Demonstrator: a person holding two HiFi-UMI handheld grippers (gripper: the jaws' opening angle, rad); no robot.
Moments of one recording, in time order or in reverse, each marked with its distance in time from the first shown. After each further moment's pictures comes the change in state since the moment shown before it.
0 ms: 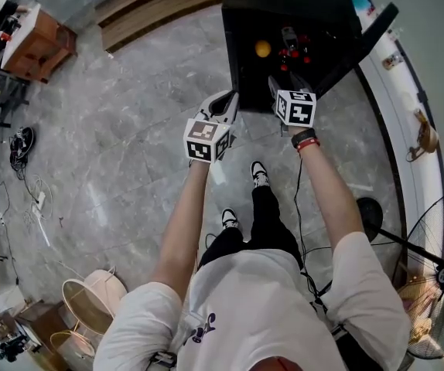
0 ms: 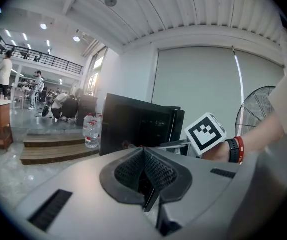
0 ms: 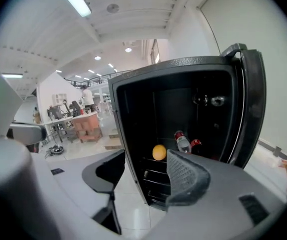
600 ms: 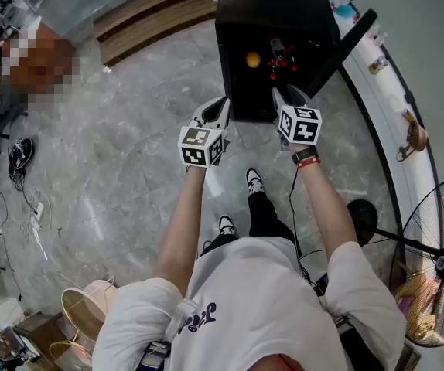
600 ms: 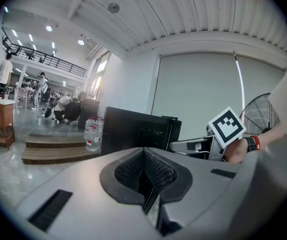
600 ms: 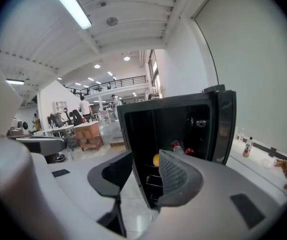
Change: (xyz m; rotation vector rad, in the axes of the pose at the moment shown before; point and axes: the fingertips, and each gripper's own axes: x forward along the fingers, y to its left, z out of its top) left arm -0.041 -0.024 0.038 -0.031 -0.046 0.023; right arm -0.104 0.009 0.043 0.033 -0.079 0.006
